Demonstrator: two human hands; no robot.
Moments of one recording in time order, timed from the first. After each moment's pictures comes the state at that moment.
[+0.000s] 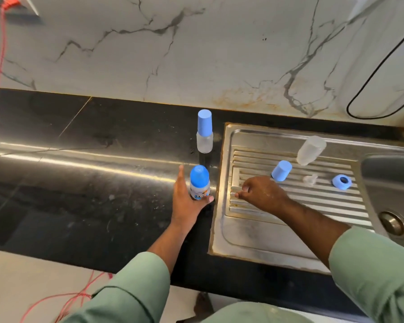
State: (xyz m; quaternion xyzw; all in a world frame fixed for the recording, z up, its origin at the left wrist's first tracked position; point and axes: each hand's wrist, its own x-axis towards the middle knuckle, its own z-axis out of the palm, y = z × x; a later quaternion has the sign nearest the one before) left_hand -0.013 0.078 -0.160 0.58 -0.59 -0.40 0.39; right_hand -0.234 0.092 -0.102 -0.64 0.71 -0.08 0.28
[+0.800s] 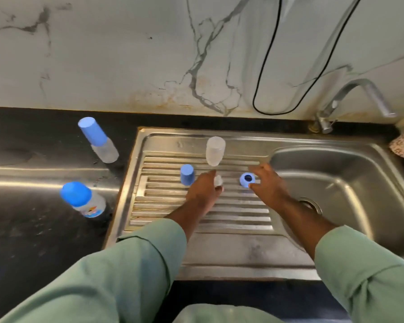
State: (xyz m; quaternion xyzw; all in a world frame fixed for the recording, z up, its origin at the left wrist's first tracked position) left_hand -0.327 0.079 -0.149 0.50 -0.78 -0.36 0.11; right_hand -0.515 0.148 -0.122 -0.52 0.81 -0.16 0.21
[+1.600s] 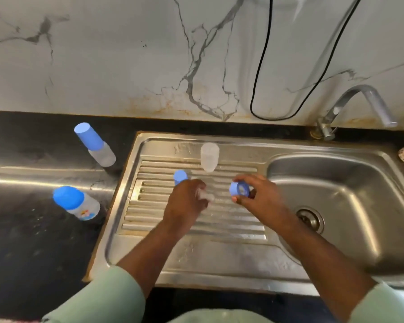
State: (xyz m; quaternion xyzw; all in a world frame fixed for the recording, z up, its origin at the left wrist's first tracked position) left_hand -0.296 0.114 -0.090 0.56 -0.74 -0.34 0.19; right_hand -0.495 0.177 -0.078 -0.58 0.71 -0.31 0.26
